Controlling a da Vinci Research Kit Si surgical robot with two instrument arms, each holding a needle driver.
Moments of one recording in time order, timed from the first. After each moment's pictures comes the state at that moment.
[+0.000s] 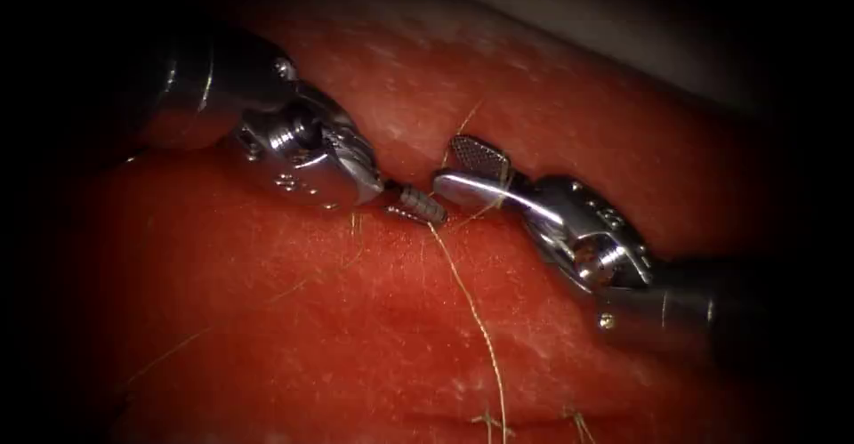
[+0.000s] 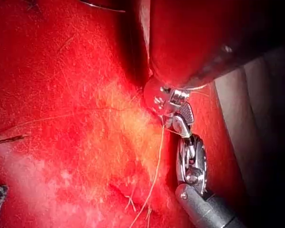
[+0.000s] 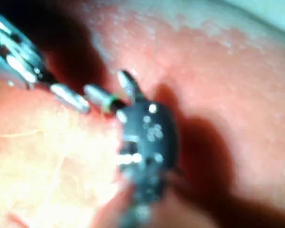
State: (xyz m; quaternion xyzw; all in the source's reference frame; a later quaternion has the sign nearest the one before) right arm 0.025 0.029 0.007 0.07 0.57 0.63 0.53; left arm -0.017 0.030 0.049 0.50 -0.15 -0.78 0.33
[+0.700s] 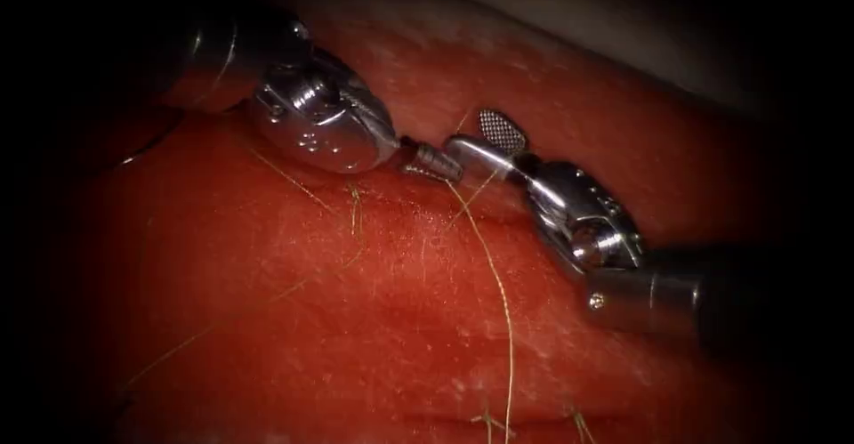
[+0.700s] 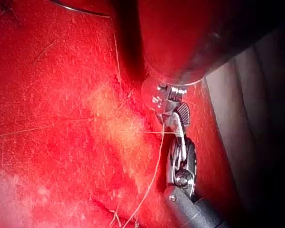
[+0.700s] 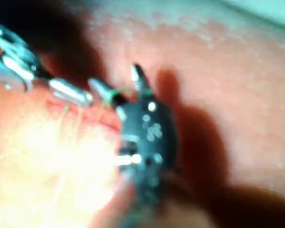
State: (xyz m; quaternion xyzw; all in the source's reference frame) right arm 0.024 0.030 0.010 0.02 0.51 0.70 0.50; left arm -0.018 0.032 0.051 0.50 -0.14 -0.80 0.31
